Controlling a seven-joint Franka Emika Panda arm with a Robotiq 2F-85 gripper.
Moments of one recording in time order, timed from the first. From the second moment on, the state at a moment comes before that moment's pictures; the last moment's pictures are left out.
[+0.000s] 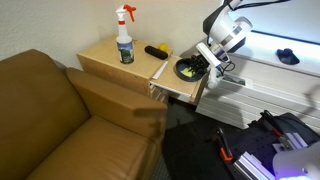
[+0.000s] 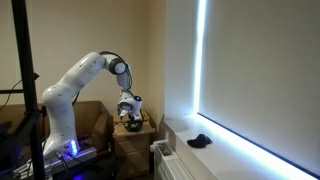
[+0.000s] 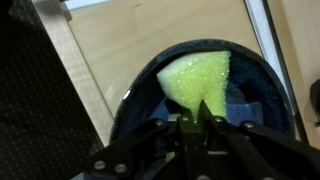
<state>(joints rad) -0.65 0.76 0.58 -2.17 0.70 2.94 0.22</state>
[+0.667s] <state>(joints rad) -0.33 0.66 0.28 -2.20 0.73 2.94 0.35</state>
